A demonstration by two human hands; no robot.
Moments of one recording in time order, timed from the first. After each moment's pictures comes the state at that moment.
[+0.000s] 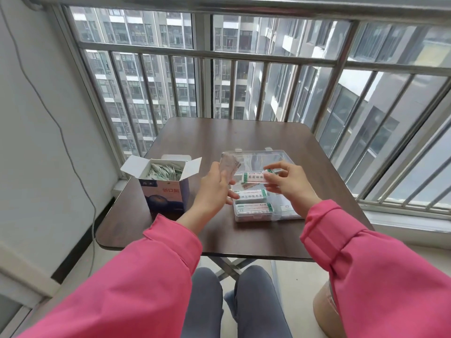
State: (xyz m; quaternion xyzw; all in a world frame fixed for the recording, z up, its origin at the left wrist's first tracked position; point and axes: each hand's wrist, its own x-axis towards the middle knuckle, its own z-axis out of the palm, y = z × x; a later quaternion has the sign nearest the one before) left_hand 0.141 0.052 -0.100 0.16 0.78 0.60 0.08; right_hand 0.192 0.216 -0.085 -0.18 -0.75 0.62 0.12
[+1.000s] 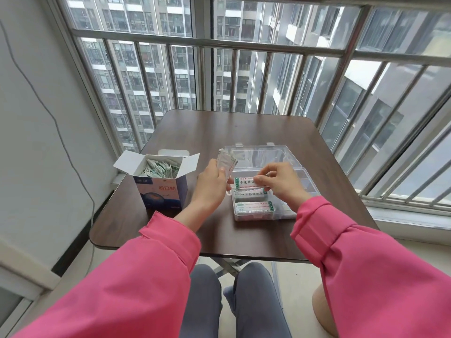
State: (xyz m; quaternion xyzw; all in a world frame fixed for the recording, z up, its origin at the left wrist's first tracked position) left_hand 0.130 0.057 -0.105 0.13 0.84 0.52 0.03; right_hand 0.172 0.216 -0.098 -0.15 -0.86 0.48 0.07
